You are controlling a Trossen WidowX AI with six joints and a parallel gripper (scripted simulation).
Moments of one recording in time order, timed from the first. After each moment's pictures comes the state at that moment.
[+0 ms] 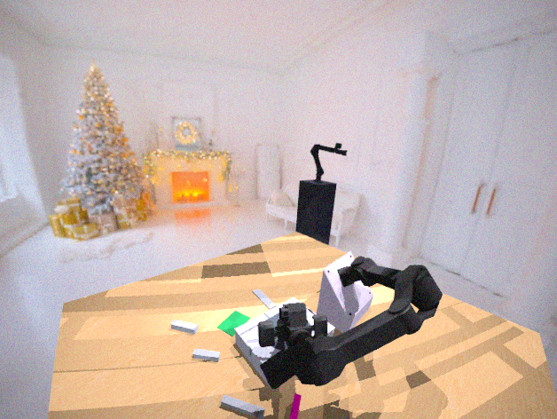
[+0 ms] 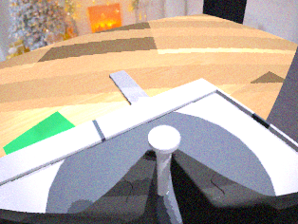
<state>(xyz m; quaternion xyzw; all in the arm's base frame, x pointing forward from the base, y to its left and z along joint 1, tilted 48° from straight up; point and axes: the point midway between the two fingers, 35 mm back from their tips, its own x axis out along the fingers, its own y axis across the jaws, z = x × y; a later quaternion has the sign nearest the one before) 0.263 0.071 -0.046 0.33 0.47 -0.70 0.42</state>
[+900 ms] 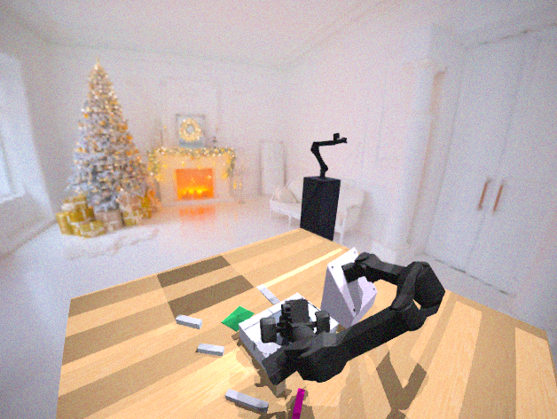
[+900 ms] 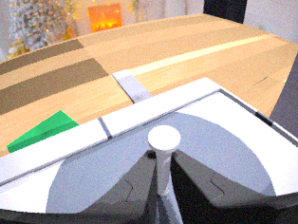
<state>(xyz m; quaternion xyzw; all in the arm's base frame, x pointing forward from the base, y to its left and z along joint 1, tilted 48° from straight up) 0.269 0.071 -0.047 0.33 0.47 -0.70 0.42</state>
